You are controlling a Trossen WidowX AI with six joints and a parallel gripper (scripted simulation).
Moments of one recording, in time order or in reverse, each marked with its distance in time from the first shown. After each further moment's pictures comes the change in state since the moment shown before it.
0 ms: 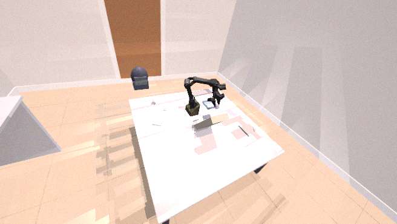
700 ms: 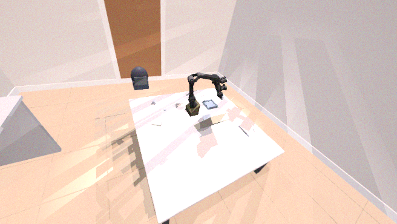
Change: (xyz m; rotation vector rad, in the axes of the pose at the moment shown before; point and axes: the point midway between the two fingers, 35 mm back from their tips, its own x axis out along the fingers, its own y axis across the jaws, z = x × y) arm -0.052 0.148 -0.088 -0.836 -0.019 0.478
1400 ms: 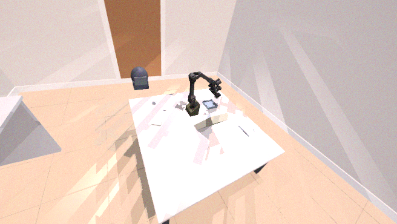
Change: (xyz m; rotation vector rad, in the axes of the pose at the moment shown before) arm 0.060 0.123 -0.057 -0.373 -0.025 0.228
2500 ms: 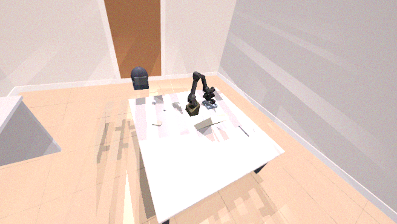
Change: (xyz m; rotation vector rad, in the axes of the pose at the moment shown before) arm 0.105 0.059 -0.085 -0.233 0.029 0.131
